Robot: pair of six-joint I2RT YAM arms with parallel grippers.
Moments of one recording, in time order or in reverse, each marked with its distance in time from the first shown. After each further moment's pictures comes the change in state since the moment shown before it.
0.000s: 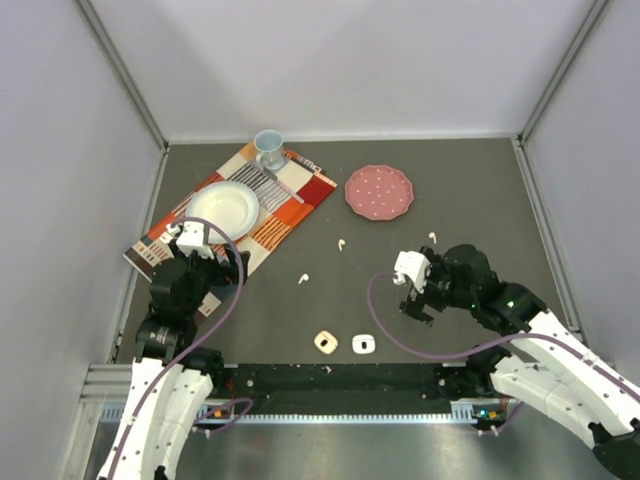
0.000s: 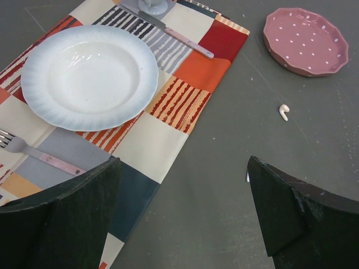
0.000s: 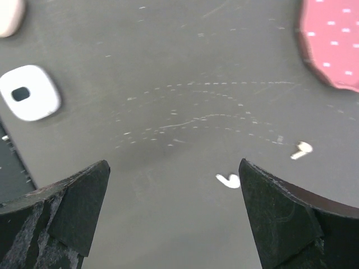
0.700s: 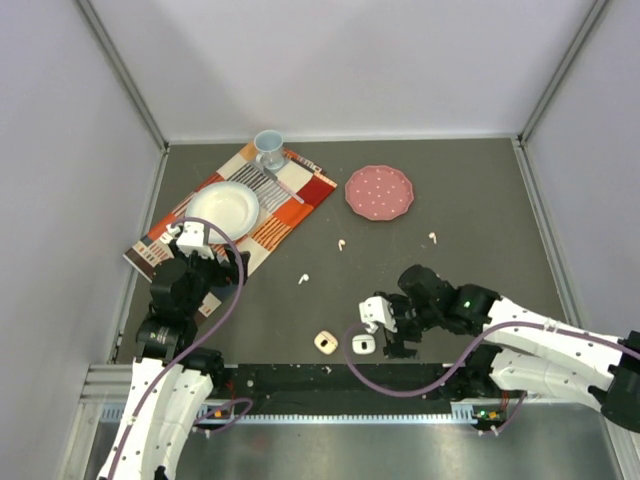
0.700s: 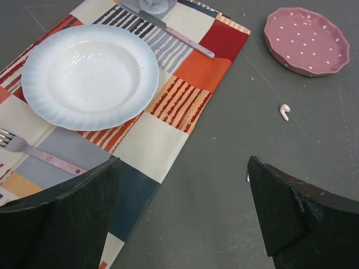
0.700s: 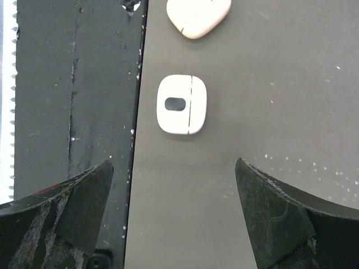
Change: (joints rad) left arm 0.000 0.000 -0.002 0.000 -0.001 0.000; right arm 0.260 0.222 -0.046 -0.004 -0.309 -0.081
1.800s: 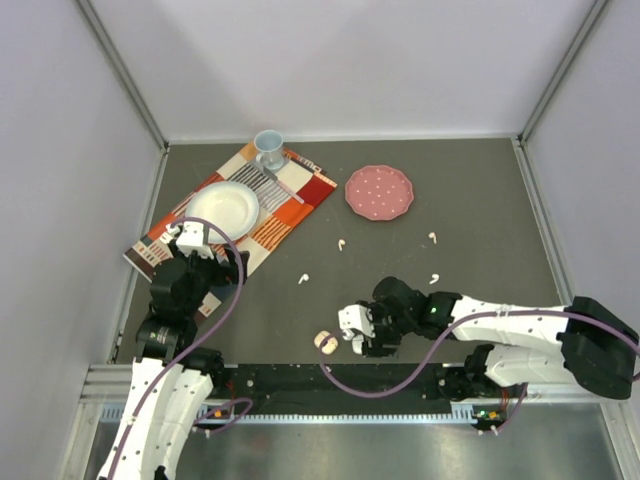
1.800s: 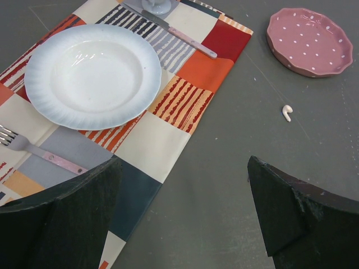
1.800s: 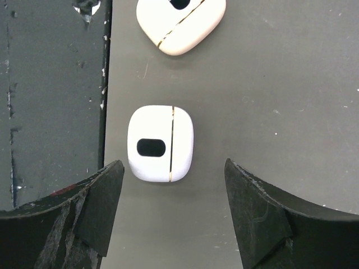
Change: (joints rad) left arm 0.000 0.000 0.000 0.000 -0.011 0.000; right arm 0.147 0.246 -0.100 0.367 0.156 0.070
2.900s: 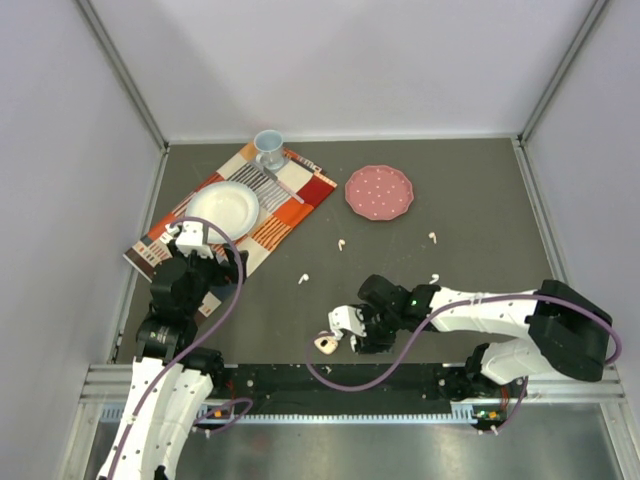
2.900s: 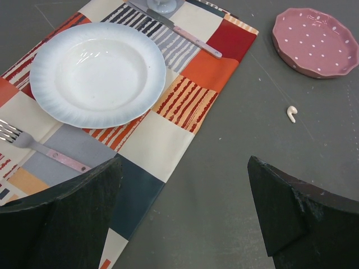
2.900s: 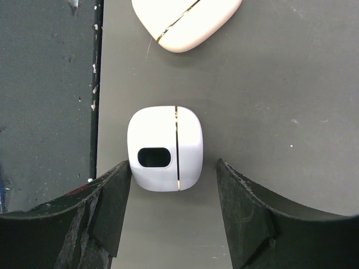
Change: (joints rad) left arm 0.000 0.003 0.000 -0.001 -0.018 -0.001; right arm 0.006 0.183 0.103 -0.062 0.008 -0.038
